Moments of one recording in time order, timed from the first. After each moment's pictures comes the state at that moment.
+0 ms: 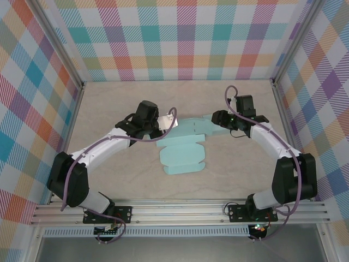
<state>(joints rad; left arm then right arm) -0.58 1.48 1.09 -0.31 0.03 0.84 0.20 1.45 1.03 -0.38 -0.37 0.46</state>
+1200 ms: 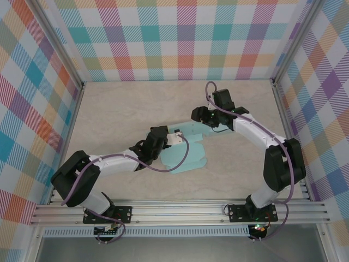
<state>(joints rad) -0.79 1.51 0.72 0.34 -0.47 0.99 0.41 1.62 1.21 -0.41 -0.36 0.62</state>
